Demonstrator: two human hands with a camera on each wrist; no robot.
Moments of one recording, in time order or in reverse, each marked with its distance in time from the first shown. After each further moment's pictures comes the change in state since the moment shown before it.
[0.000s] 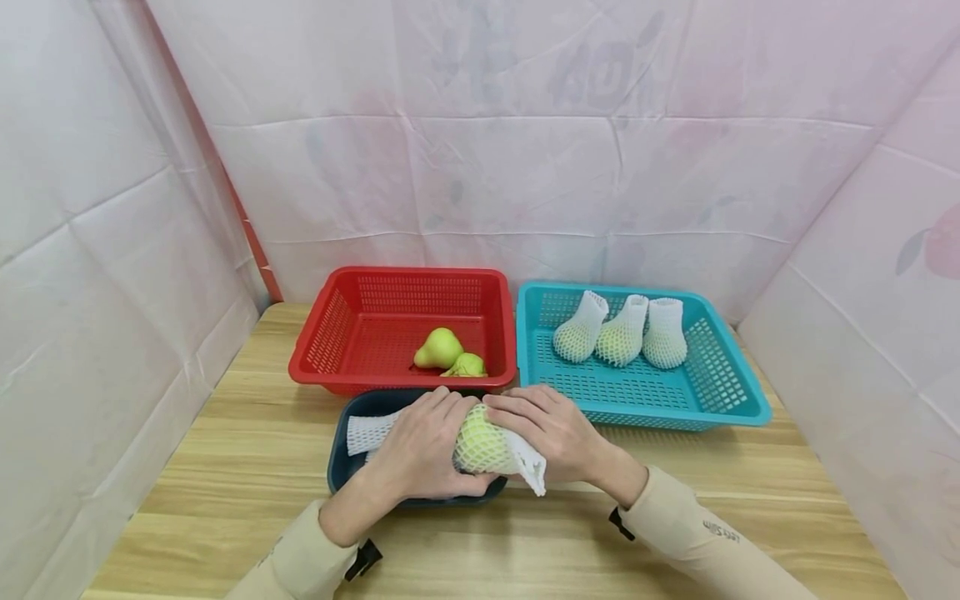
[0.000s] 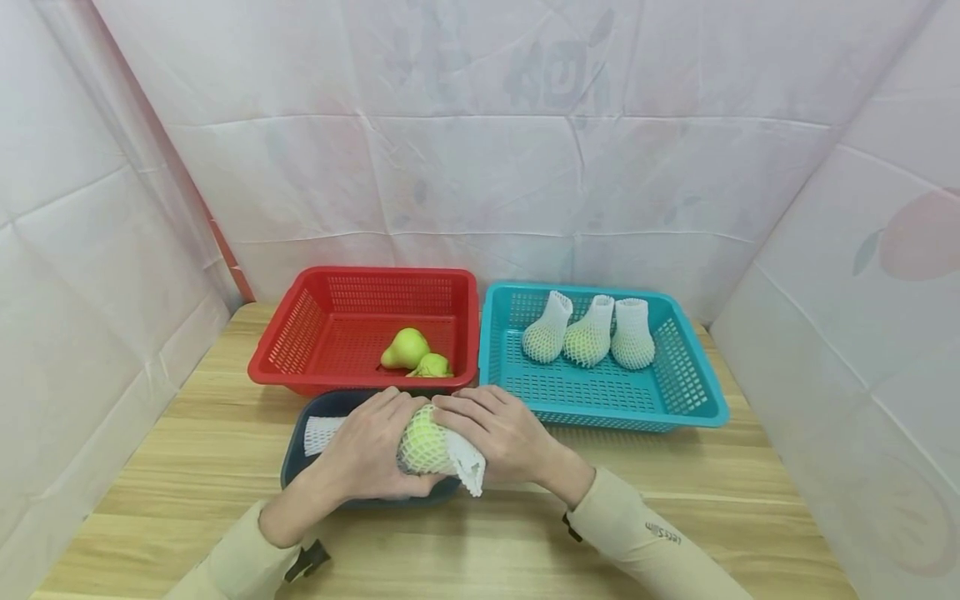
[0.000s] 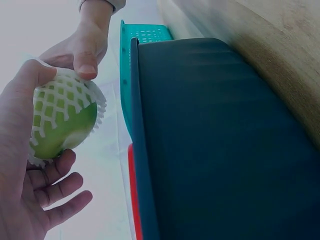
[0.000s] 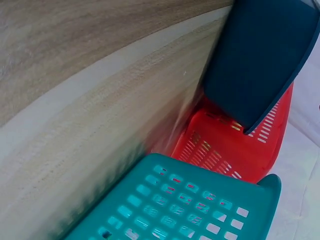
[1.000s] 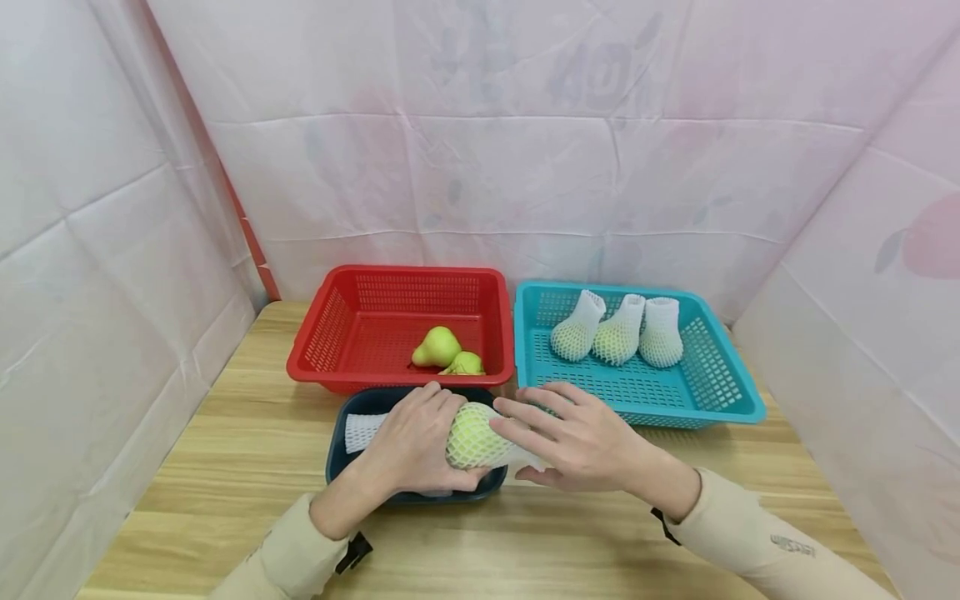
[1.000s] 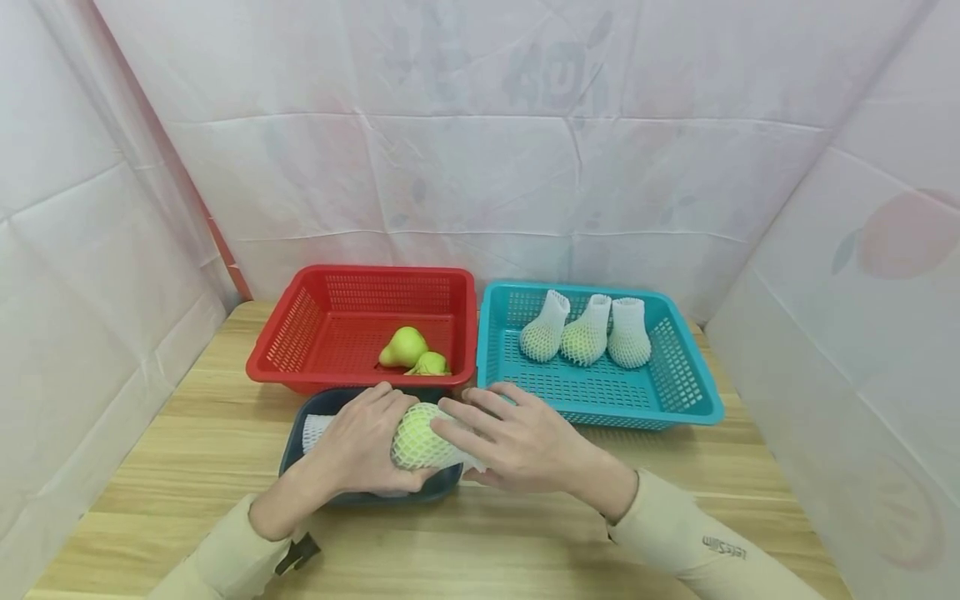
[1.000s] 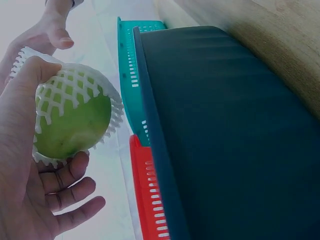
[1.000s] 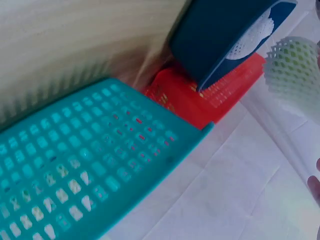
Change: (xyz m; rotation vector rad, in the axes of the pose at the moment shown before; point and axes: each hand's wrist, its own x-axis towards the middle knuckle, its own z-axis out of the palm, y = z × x) left_hand -0.001 -0.007 -0.006 -0.013 -0.086 -0.046; right_hand 0.024 -0.008 -0.059 -0.203 -0.282 -0.091
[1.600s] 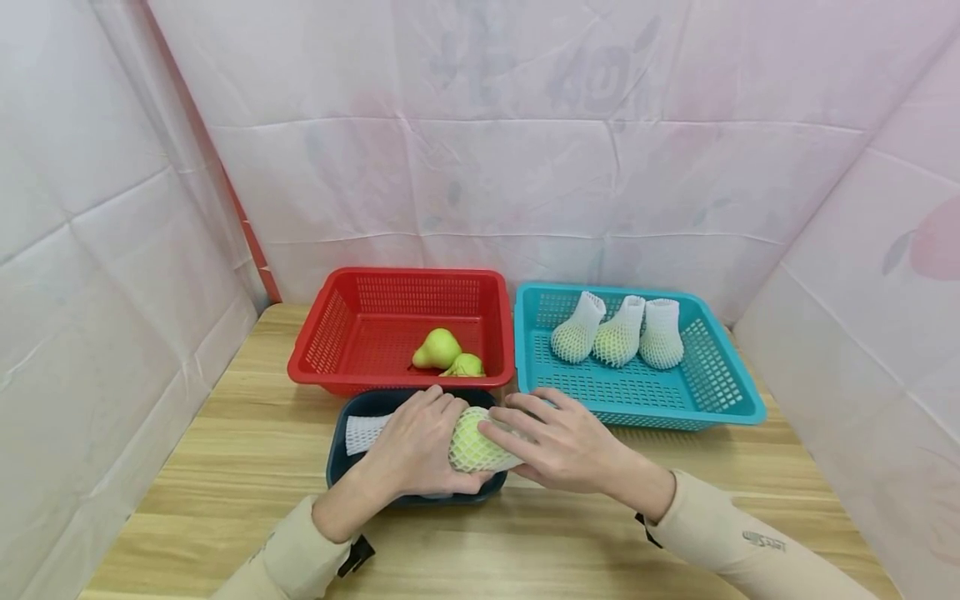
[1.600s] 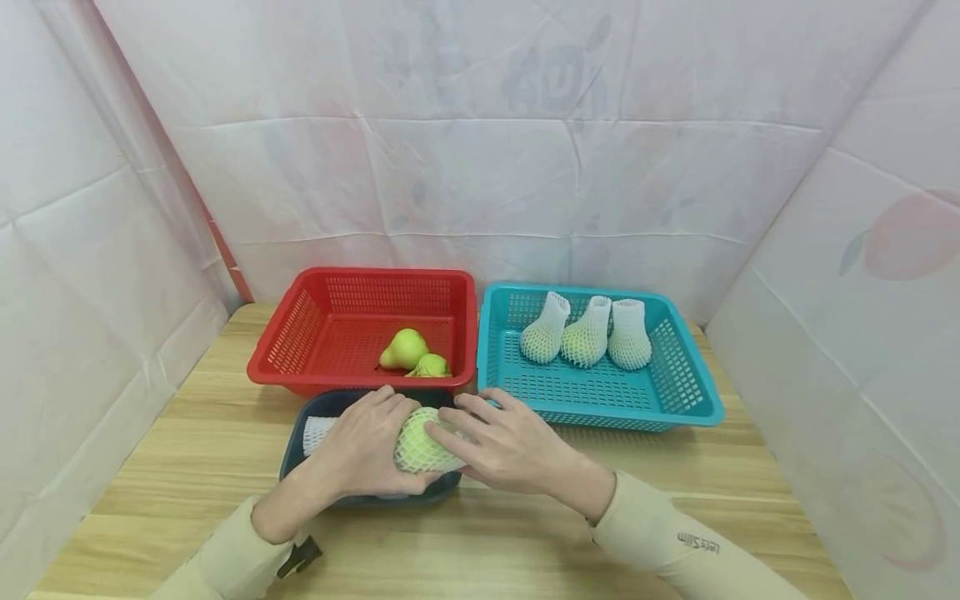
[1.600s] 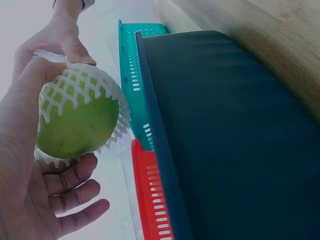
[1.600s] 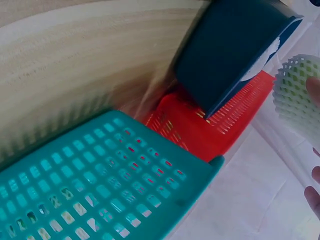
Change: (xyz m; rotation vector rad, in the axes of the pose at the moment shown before) left_hand 0.002 0.004 -0.002 0.008 -0.049 -0.023; right_hand 0.005 -0.011 0.017 -0.056 -0.009 0.041
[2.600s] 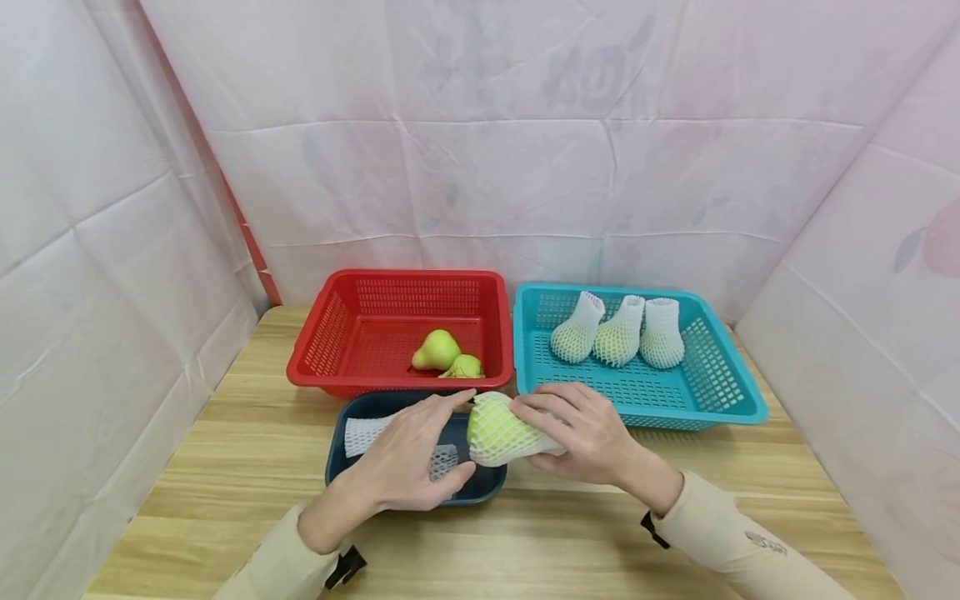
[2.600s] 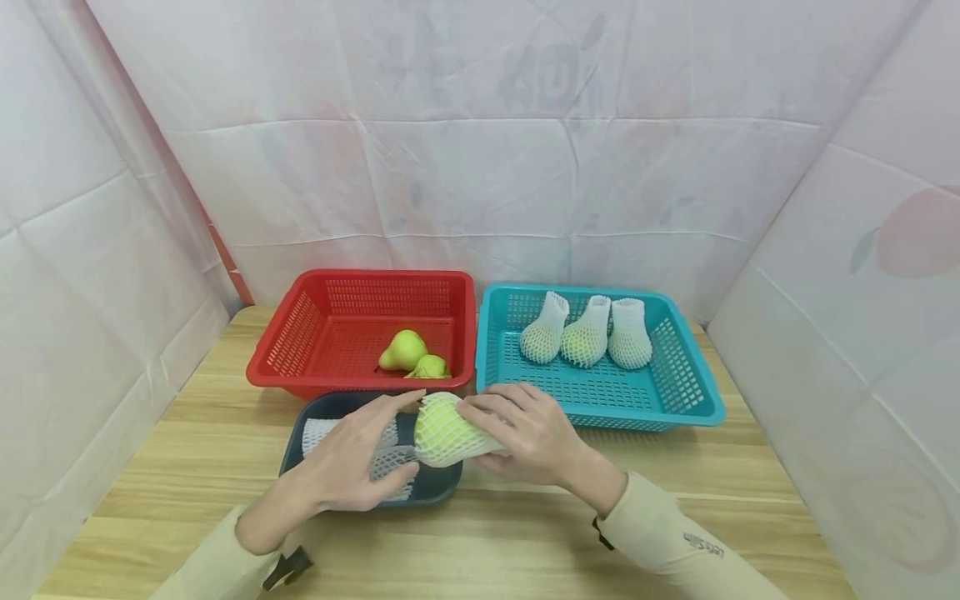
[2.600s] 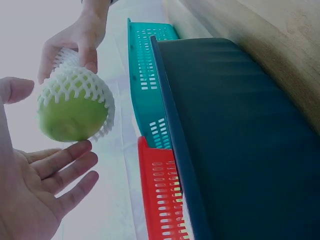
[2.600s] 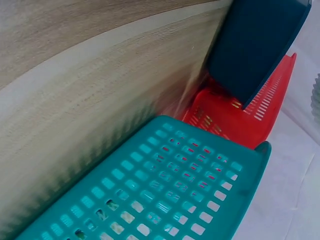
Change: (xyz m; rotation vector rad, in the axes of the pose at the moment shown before) left_hand -0.012 -0.003 -0.013 -0.377 -0.074 -0.047; right_hand -0.028 0.013 0.017 0.177 0.277 0.169
